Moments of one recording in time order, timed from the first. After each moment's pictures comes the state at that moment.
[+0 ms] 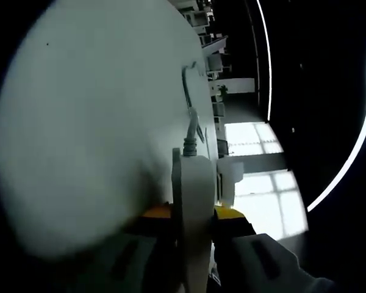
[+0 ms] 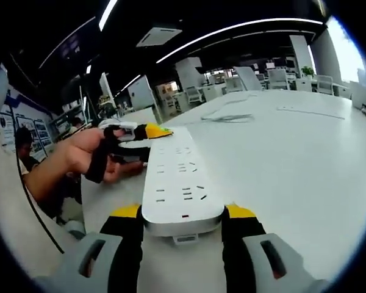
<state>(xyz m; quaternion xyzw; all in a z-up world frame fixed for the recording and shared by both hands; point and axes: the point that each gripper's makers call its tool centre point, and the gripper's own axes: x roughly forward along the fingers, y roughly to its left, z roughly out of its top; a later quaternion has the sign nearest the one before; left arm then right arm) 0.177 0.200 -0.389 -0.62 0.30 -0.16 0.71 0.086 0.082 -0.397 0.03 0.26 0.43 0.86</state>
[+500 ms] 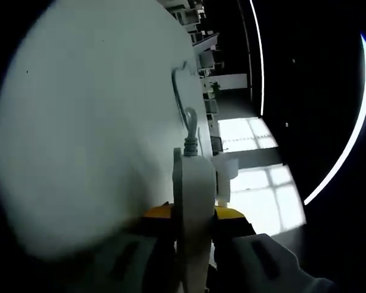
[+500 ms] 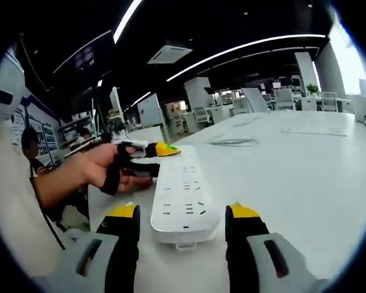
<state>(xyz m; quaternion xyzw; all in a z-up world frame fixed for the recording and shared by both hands) 0.178 0.200 -0.383 -0.61 0.29 -0.19 0.71 0.087 0.082 -0.365 0.05 0.19 0.45 0.87</state>
